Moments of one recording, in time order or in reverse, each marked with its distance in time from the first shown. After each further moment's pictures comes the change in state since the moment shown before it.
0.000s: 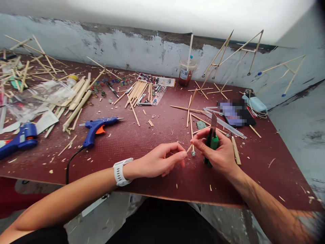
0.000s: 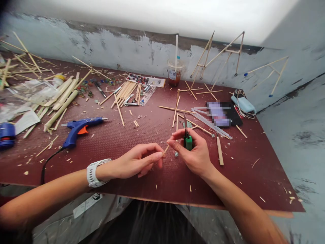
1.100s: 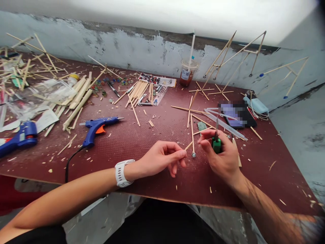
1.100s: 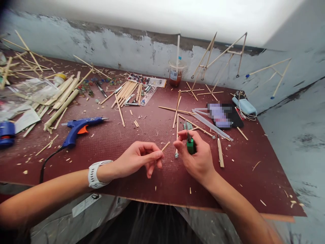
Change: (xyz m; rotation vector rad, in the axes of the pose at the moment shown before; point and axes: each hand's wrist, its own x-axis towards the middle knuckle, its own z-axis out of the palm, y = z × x) left_hand 0.007 -0.007 0.003 -0.281 0.121 -0.011; right_hand -0.011 0.003 -0.009 -0.373 0.067 -0.231
